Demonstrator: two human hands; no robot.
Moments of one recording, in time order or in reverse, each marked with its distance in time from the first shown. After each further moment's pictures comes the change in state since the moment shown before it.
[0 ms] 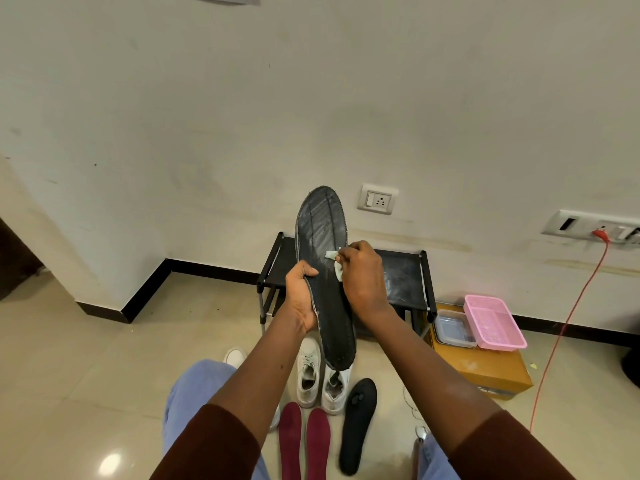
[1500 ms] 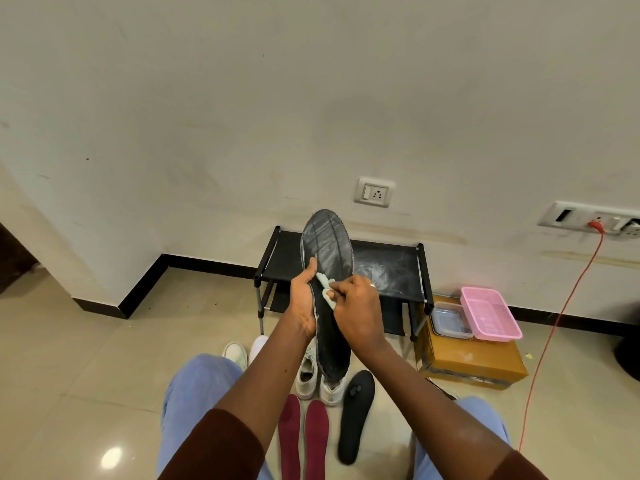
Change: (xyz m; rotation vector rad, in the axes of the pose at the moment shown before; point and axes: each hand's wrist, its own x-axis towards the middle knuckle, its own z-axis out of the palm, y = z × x) left_hand 0.003 -0.016 -0.008 -0.038 -0.018 -0.119; right_hand -0.058 0.004 0.011 0.065 -0.076 0.112
